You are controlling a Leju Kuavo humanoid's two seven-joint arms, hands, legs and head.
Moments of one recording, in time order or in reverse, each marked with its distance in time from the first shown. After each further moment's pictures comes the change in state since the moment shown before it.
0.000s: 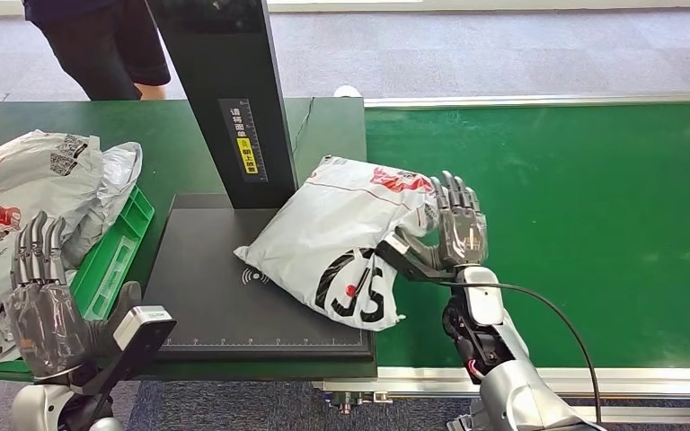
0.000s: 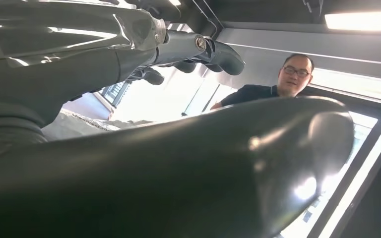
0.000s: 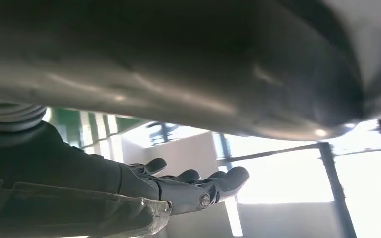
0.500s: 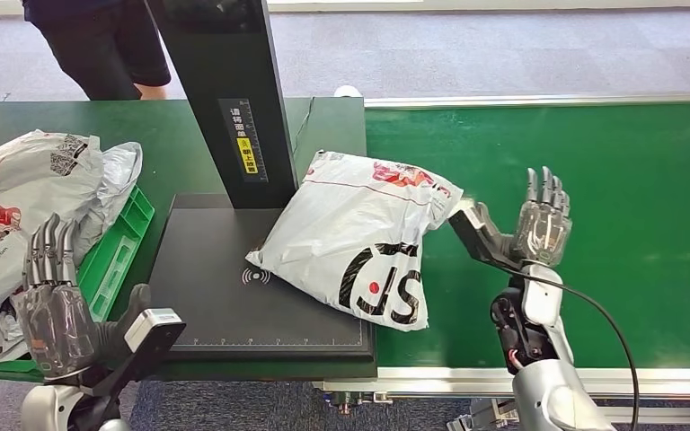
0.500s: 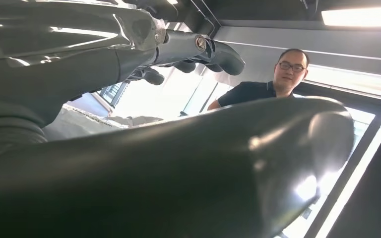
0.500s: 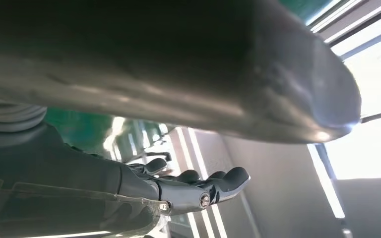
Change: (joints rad) left arm 0.004 -0.001 -0.029 0.022 -0.022 0.017 0.012; right arm 0.020 -0.058 -0.339 -0.090 0.057 -0.047 0.010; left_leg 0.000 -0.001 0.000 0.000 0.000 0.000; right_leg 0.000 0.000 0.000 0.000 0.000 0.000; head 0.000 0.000
